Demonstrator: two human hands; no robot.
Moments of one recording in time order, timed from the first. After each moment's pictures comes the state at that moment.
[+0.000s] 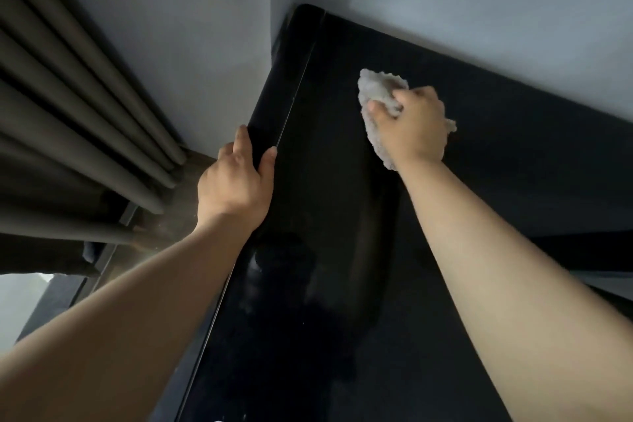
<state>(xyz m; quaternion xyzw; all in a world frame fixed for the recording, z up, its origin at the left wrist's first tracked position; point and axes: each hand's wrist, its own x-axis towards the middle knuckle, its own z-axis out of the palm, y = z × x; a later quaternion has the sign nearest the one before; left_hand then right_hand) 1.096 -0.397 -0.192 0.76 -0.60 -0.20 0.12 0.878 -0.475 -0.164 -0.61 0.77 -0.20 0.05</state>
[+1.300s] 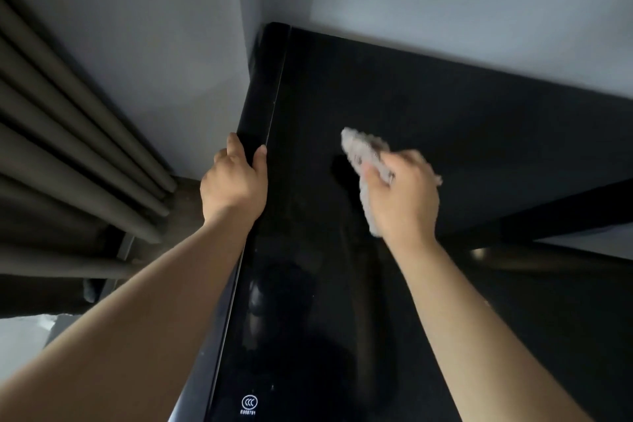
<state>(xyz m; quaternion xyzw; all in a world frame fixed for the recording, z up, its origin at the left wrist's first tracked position) 1.099 -0.400 -0.198 0.75 -0.62 -0.18 0.14 0.898 -0.339 -0.147 -0.56 0.79 -0.25 0.08</state>
